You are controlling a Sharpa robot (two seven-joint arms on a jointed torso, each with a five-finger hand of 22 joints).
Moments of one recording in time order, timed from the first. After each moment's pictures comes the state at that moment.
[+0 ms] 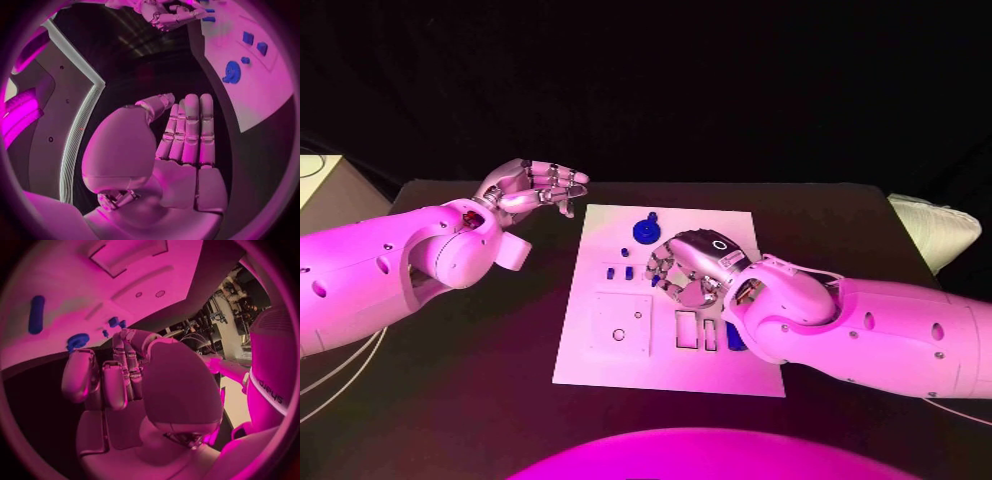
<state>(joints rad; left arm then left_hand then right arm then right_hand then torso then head) 1.19 -0.91 -0.03 1.43 -0.28 -0.13 0.33 1.36 -0.18 0.57 -0.02 0.24 0.91 0.19 0.23 0.24 0.97 0.12 0.45 0.20 1.05 0.05 1.04 0.45 0.18 0.85 0.14 0.95 0.67 1.12 -0.76 -0.17 1.73 -1.66 -0.54 -0.23 1.41 -0.22 0.66 0.04 0.23 1.08 0.12 0.36 0.27 1.27 0.06 0.13 0.13 1.47 -0.03 1.35 1.26 0.10 1.45 0.07 1.13 1.31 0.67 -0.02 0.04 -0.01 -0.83</state>
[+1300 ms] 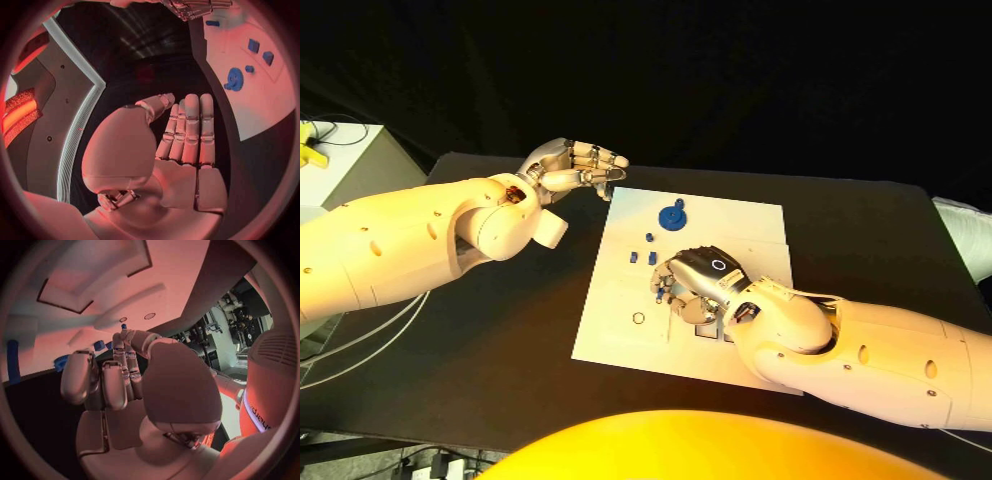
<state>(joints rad) 1.19 -0.89 -0.03 1.44 -0.28 -0.13 0.32 1.36 -0.18 0.57 -0.02 0.24 0.91 0.19 0.23 0.24 0.97 0.12 0.45 0.20 1.05 0.05 1.04 0.45 0.18 0.85 0.14 0.95 0.67 1.04 -0.67 -0.19 1.69 -1.81 -0.51 -0.28 1.41 -0.21 0.67 0.03 0.23 1.08 0.12 0.36 0.27 1.27 0.07 0.12 0.13 1.47 -0.02 1.35 1.26 0.08 1.46 0.07 1.15 1.31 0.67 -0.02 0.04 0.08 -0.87</state>
